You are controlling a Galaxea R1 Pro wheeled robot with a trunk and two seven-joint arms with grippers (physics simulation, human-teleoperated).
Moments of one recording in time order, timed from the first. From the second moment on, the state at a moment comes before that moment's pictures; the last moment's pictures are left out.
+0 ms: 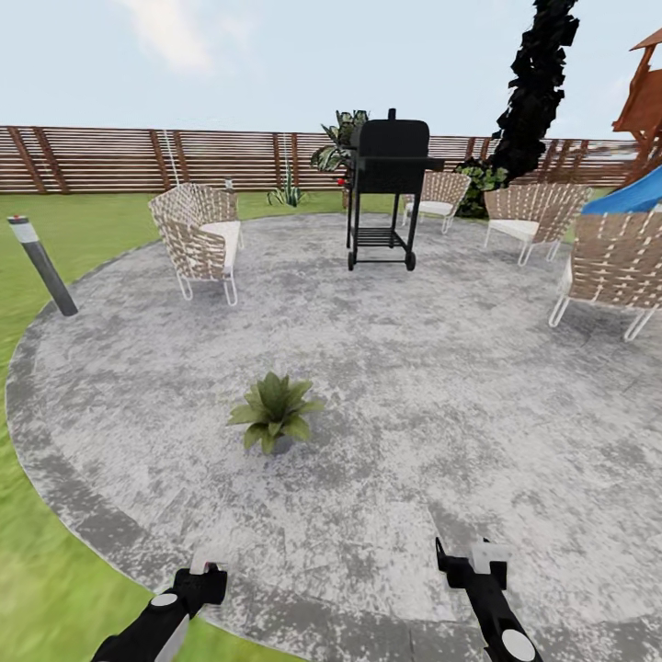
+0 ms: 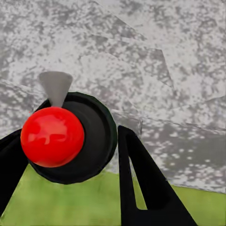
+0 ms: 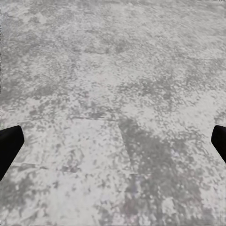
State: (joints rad) left arm -0.49 0.05 -0.01 -0.36 -0.02 0.00 -0.06; right arm -0.21 -0.05 0.02 -0.84 0.00 -0.23 -0.10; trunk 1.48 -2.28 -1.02
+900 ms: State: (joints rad) left arm -0.49 0.05 -0.01 -0.36 -0.02 0.00 -0.06; right arm -0.21 -0.04 0.02 -0.84 0.00 -0.23 -0.10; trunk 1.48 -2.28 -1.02
